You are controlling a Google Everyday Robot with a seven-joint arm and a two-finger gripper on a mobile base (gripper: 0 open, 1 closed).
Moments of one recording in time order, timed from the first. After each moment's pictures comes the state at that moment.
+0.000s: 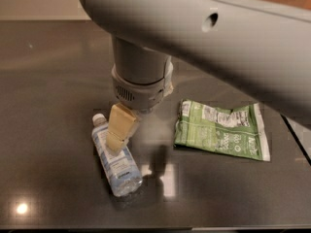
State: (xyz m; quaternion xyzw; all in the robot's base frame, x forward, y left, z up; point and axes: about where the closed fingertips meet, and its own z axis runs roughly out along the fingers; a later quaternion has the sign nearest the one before) arm 0.426 0.021 0.900 -0.46 0.88 -0.01 0.09
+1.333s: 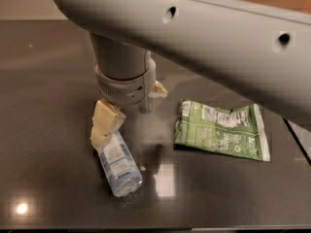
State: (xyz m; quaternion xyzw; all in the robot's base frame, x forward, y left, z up) arm 0.430 0.040 0.895 -0.40 0.92 -0.02 0.05
